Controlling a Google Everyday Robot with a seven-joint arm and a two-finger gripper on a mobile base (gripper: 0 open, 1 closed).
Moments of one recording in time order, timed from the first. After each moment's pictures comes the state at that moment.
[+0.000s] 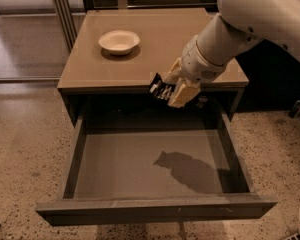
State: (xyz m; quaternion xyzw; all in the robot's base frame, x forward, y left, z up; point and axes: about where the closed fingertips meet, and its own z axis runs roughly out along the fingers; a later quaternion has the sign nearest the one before) arm 0.562 -0.067 0.870 -0.72 0.64 0.06 0.25
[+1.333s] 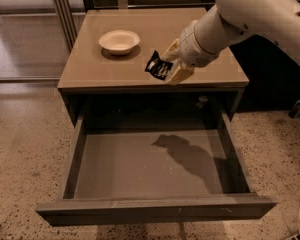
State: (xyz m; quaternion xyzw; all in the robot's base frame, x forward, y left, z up) arm 0.633 -0.073 0.890 -0.71 0.62 -0.01 0.33
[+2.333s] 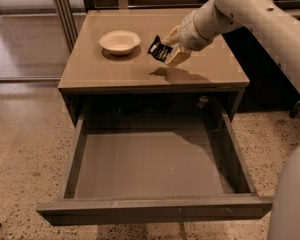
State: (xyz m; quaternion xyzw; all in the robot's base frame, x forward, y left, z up) arm 0.736 -0.078 0.879 -0.70 0.61 -0.01 0.37
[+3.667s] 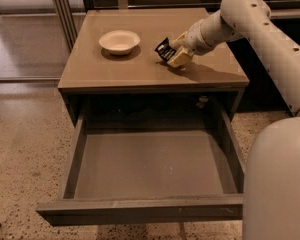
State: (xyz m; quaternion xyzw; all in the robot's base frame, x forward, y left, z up) arm 0.788 -0.104 0.843 -0.61 0.68 0.06 0.40
